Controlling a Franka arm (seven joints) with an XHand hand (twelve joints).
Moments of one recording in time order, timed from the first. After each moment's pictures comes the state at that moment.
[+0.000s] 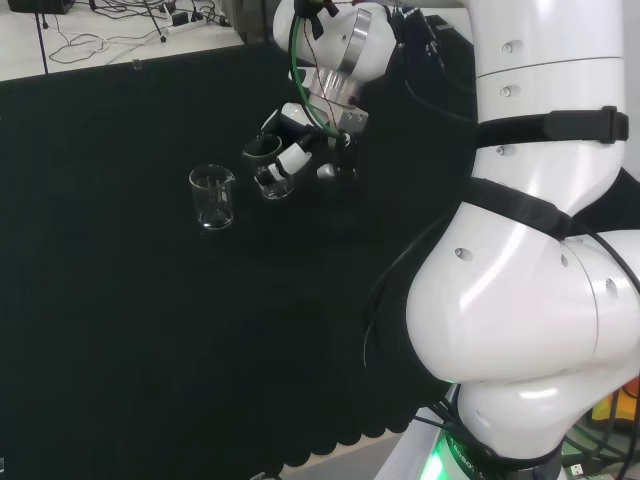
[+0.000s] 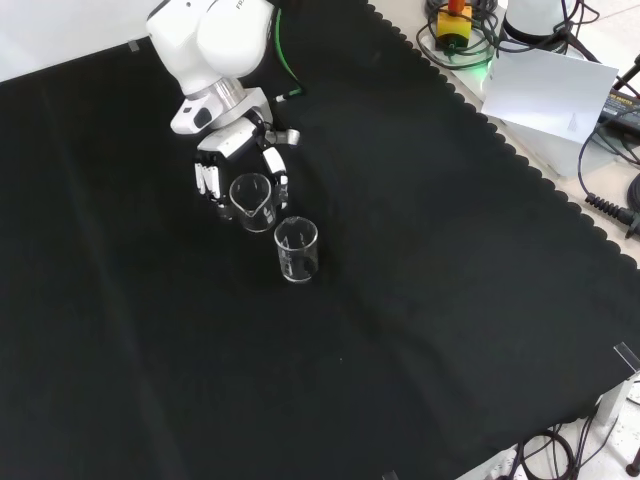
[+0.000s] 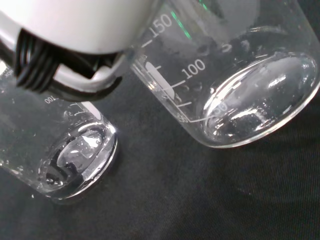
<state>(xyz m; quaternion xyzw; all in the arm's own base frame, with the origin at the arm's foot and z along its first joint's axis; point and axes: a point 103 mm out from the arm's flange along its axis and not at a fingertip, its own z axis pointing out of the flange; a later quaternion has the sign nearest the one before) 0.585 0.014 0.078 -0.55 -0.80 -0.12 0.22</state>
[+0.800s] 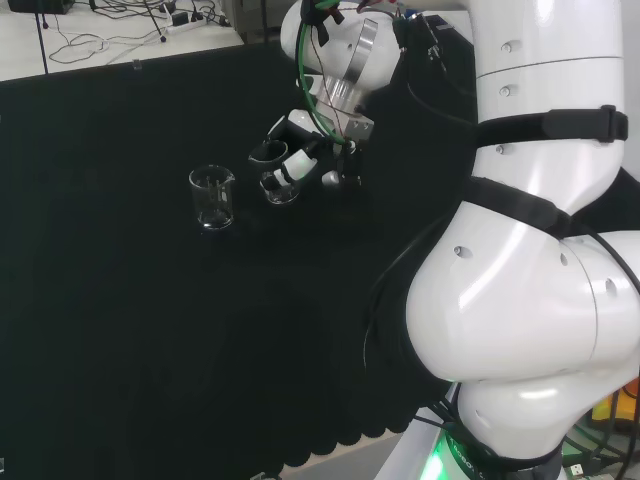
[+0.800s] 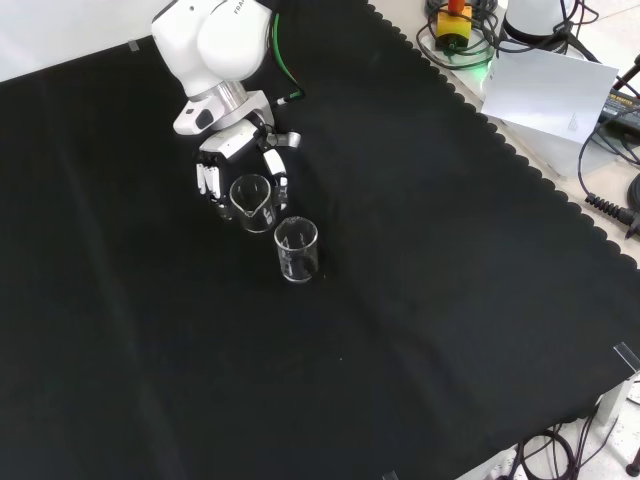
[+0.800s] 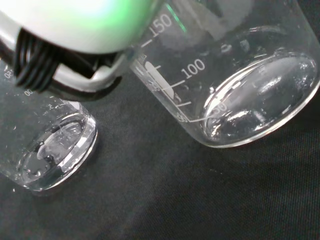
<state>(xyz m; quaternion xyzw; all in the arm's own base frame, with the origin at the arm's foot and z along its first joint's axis) 0.582 0.004 0.065 -0.55 -0.79 -0.13 0.22</state>
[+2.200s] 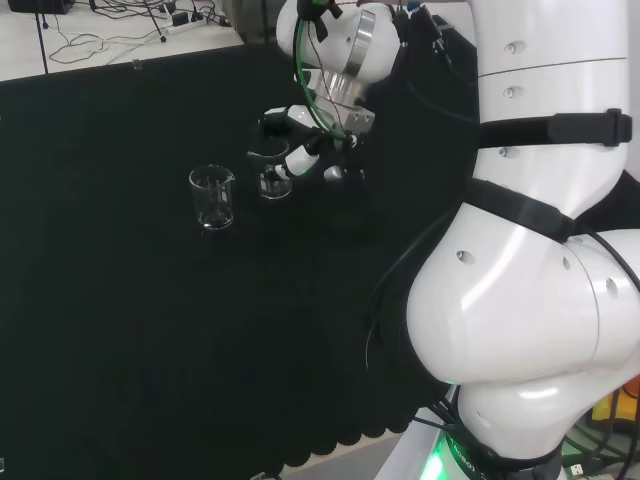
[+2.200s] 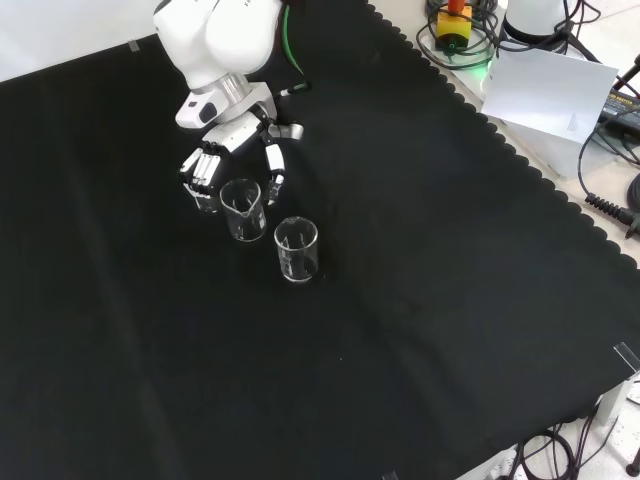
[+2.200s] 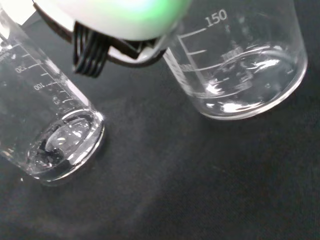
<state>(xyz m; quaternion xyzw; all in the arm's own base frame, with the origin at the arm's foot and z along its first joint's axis) 0.575 0.005 0.082 -0.55 -0.80 -0.10 0.21</state>
